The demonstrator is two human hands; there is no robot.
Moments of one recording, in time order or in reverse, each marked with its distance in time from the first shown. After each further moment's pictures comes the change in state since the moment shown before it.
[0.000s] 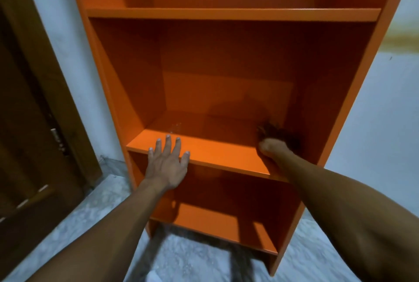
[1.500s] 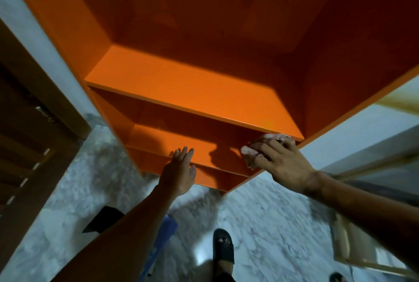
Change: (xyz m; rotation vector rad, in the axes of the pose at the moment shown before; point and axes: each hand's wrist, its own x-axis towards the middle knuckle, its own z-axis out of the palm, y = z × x) left_hand -0.042 0.082 -0.143 -0.337 -0.491 0.078; right_hand -0.151 -0.003 -0.221 -0.737 0.306 -1.093
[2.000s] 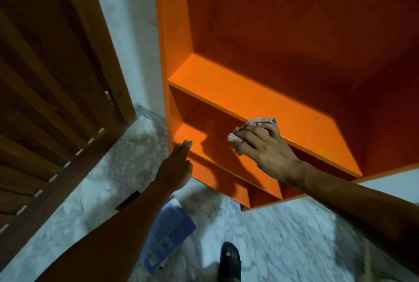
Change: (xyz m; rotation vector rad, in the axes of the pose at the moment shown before) left_hand -0.059 -0.077 -0.078 -0.169 0.246 -0.100; right_hand 0.157 -0.053 -0.029 0.031 0.051 -0.219
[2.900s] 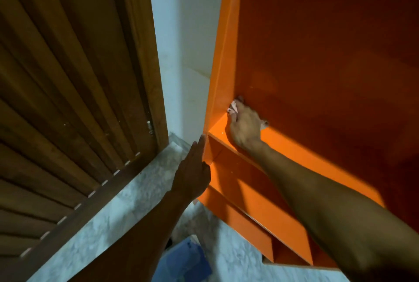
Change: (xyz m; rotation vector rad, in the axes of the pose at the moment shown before) left_hand 0.028 0.030 -0.111 -0.159 0.373 0.000; right_hand 0.249 0.024 0.002 0.737 0.145 0.782
